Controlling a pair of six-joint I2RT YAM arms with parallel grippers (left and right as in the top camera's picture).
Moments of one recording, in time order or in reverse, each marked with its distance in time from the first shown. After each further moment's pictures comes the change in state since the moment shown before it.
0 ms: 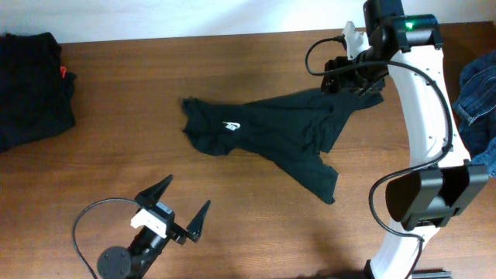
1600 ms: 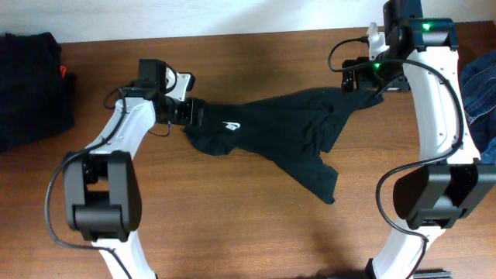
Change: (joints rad) left arm -0.092 2.017 1.483 -0.657 -0.270 0.084; right arm -0.087 0.000 -0.037 0.033 0.161 -0.009
